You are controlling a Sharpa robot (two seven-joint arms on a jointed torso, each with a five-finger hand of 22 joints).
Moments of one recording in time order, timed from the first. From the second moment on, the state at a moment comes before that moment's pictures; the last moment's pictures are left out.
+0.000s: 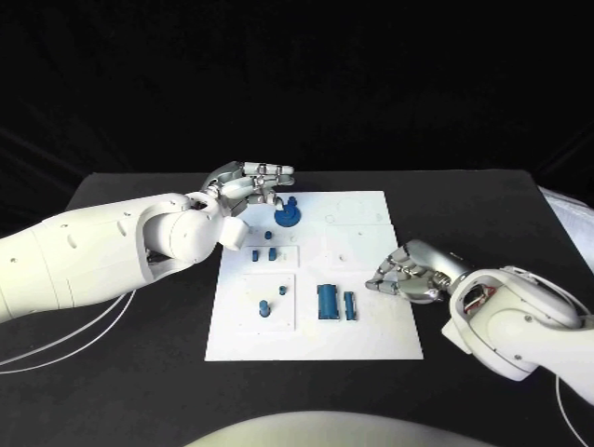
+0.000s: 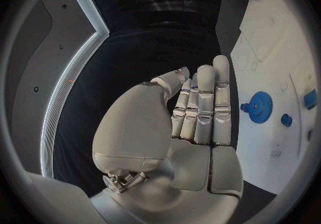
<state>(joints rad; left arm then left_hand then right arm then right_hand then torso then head) 1.17 -0.88 -0.02 1.49 0.03 -0.23 0.30 1.39 -0.11 0.48 -0.03 0.12 1.00 0.20 0.09 0.07 1.07 0.12 0.22 0.09 1.19 0.03 0.91 0.61 0.16 1.16 0.12 0.61 0.77 1.05 -0.94 -0.05 1.82 -1.30 -0.39 -0.39 1.17 -0.07 0.16 0.12 0.20 1.06 0.07 0.29 0.34 1.38 -0.01 0.99 1.21 1.47 -0.09 1.43 1.31 0.10 1.40 0.02 1.30 1.07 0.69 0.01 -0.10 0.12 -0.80</state>
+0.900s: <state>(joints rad) 1.11 -0.73 -0.02 1.21 0.10 -0.26 0.38 1.32 -0.10 0.31 0.02 0.08 0.97 0.20 0.13 0.07 1.01 0.15 0.25 0.07 1.02 0.11 0.33 0.30 0.16 0.90 0.22 0.22 0.48 1.18 -0.69 -0.04 1.15 -0.21 -0.21 0.29 1.30 -0.03 0.32 -0.03 0.14 0.98 0.17 0.07 0.20 1.07 0.14 0.12 0.23 1.12 0.09 0.15 0.25 0.18 1.02 0.20 0.27 0.12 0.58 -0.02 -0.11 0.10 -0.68</state>
